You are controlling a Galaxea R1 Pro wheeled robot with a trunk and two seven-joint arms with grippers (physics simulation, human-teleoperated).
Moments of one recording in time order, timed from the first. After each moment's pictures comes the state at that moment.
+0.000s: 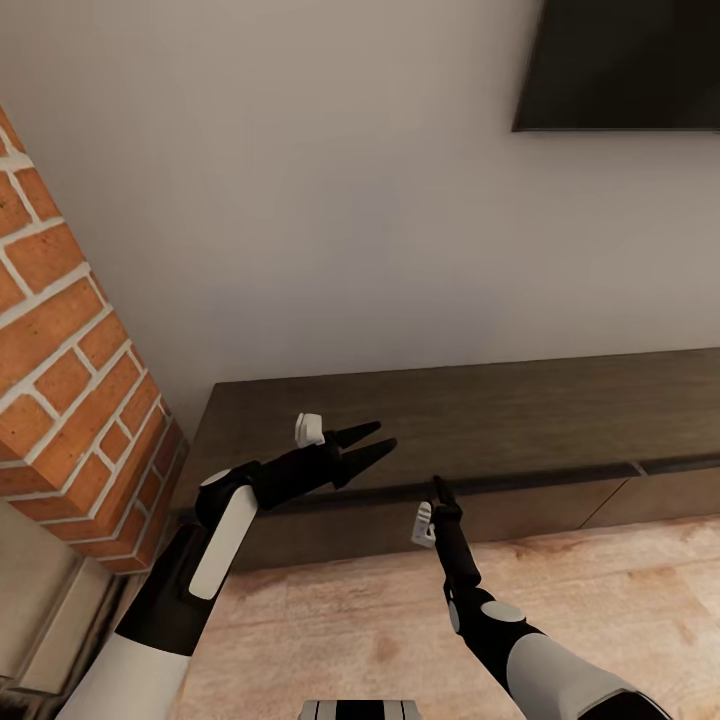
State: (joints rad) left arm -0.58 -0.04 -0.23 -1.41 0.62 0.52 -0.88; right arm -0.70 0.08 0.31 -0.24 1.30 0.00 -0.77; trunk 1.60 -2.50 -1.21
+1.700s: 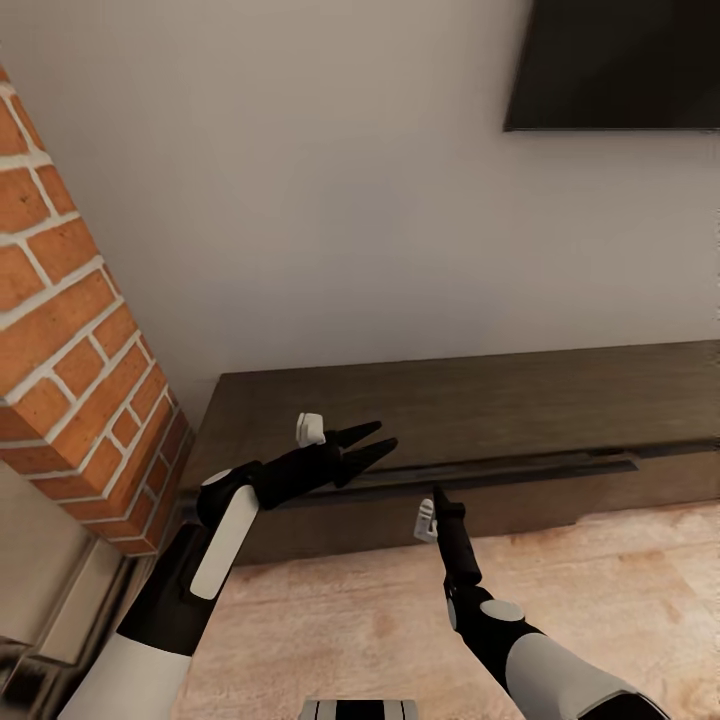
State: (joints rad) left arm -0.58 -0.05 -0.23 -1.41 0.62 0.52 -0.87; right arm -0.69 0.08 0.30 -0.26 1.30 0.07 -0.81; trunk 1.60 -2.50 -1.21
